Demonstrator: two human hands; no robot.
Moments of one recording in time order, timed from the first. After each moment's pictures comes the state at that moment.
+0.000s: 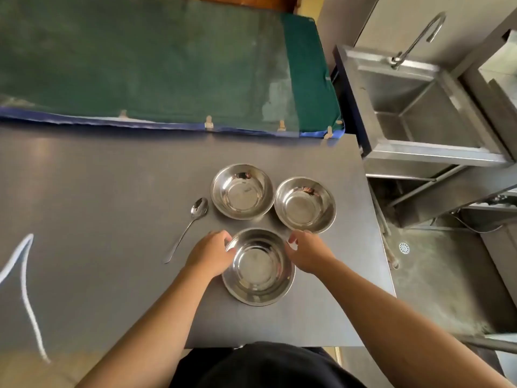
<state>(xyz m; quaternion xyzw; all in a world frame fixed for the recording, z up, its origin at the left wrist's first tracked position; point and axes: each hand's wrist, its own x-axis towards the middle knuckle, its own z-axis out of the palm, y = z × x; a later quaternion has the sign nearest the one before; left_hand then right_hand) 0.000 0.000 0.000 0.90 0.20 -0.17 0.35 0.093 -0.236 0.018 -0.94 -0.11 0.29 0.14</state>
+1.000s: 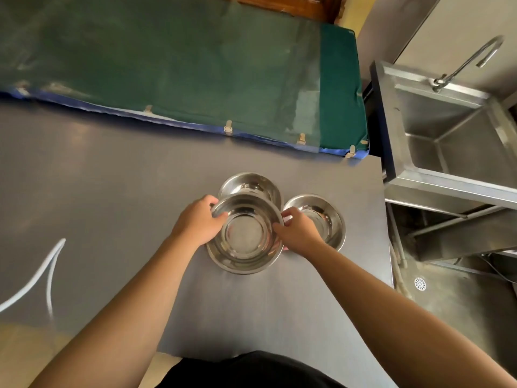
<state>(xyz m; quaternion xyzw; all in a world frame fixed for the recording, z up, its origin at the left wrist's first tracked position) 0.059 0.043 0.034 0.88 0.32 -0.05 0.36 0.163 -0.180 0.051 -0.90 -0.07 0.31 0.31</state>
